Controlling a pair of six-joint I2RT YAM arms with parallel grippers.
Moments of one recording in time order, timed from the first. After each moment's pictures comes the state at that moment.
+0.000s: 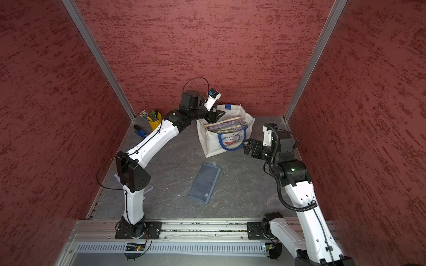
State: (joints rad) left arm -0.59 1.97 2.07 -0.44 0.30 0.14; right arm 0.16 0.93 1.14 -0.76 -0.24 0.44
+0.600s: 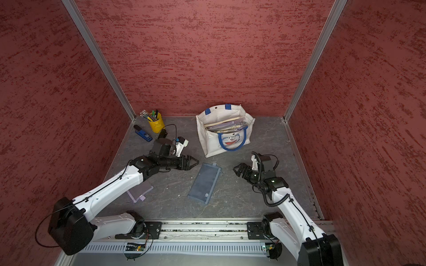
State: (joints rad) left arm -0.53 1.24 0.85 -0.37 0.44 -0.51; right arm 0.24 0.95 0.49 -0.35 -0.43 0.77
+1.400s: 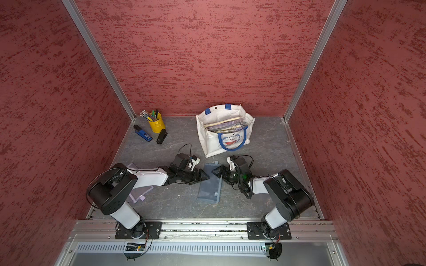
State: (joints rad) left arm -0.66 1.66 0.67 0.17 0.56 -0.84; right arm 0.50 1.59 0.42 0.57 -0.54 1.03
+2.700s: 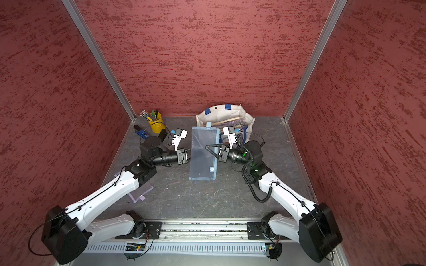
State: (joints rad) left arm -0.55 1.14 0.84 0.14 0.75 -0.81; right arm 0.52 1.17 0.74 0.55 -0.75 0.93
